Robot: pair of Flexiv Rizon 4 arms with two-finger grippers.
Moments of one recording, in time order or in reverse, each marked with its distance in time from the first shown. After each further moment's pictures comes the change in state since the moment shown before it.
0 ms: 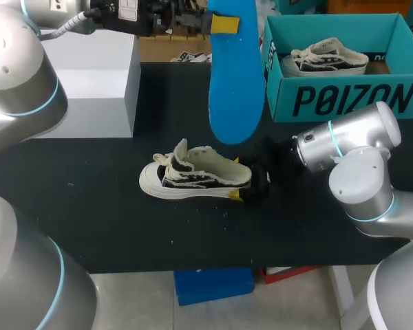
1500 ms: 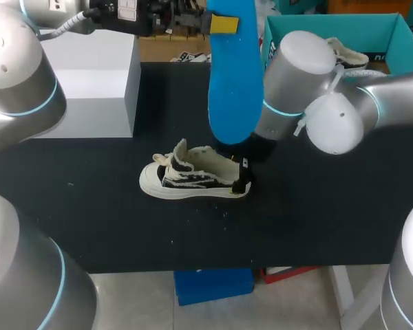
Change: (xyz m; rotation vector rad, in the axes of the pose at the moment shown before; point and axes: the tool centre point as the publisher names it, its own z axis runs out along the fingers) left arm 0.000 0.000 -0.001 -0.001 -0.001 0.000; right arm 0.011 0.028 -0.032 0.701 -0.059 0.014
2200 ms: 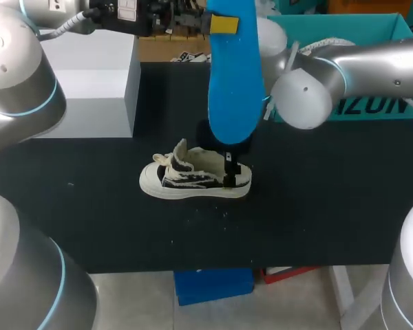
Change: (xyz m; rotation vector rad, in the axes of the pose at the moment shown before) left arm 0.000 0.000 0.000 0.000 0.000 0.000; right arm -0.009 0.016 0.002 0.178 0.018 -0.037
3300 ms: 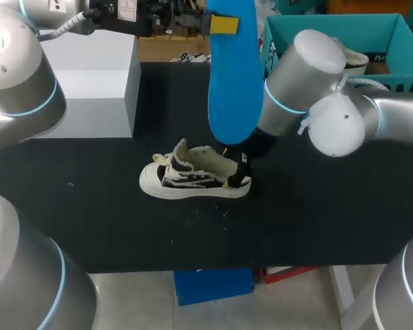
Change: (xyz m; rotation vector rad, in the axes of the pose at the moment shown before) left arm 0.000 0.000 0.000 0.000 0.000 0.000; right arm 0.000 0.002 -0.002 -0.351 -0.009 -0.020
